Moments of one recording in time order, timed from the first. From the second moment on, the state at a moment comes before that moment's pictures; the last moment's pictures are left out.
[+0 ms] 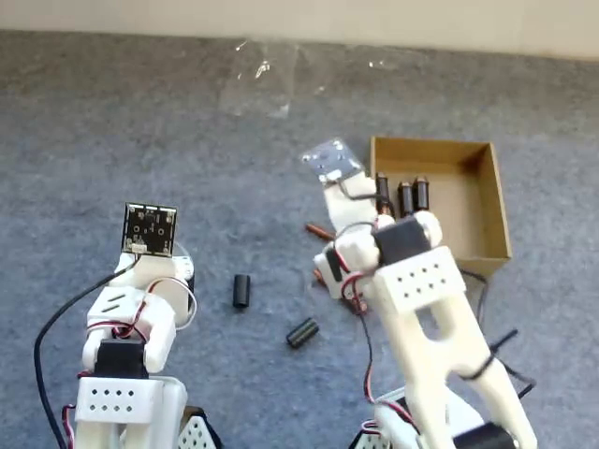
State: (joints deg) left arm -4.8 -82.7 82.9 46.3 -1.4; right arm -26.6 -29.1 25.9 82.6 6.9
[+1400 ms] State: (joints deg) left arm -22.1 -82.7 85.6 46.3 -1.4; right arm -43.3 -18.7 18.5 93.0 60.4
